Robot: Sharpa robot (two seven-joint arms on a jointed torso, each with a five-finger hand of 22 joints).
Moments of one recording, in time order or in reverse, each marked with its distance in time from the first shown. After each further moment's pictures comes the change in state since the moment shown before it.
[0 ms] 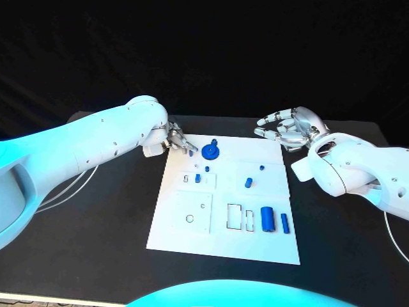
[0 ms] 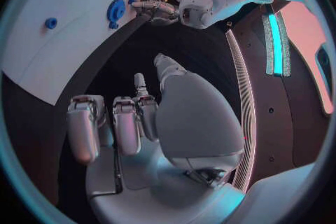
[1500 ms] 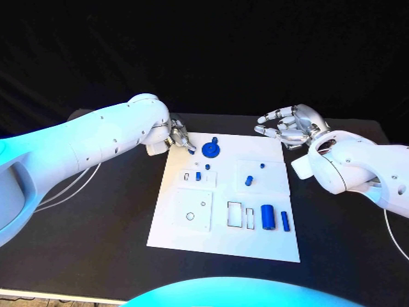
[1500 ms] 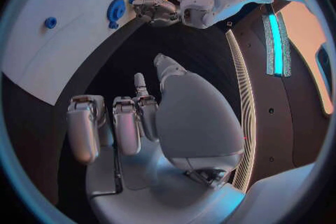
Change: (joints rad) left arm -0.002 -0.008 0.004 0.024 0.043 -0.030 0.023; left_hand 0.275 0.003 0.265 0.027 -0.005 -0.003 -0.014 0.039 -0.008 0.001 -0.015 0.010 -0.001 -0.004 -0.004 0.009 0.000 0.000 0.005 0.003 0.000 0.020; right arm 0.000 0.005 0.000 -0.006 0.000 0.000 -0.001; right_hand 0.000 0.000 0.003 -0.003 0.004 -0.004 -0.004 0.004 0.000 0.000 0.000 0.000 0.000 0.000 0.000 0.000 0.000 0.000 0.000 0.000 0.000 0.000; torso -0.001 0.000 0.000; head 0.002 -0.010
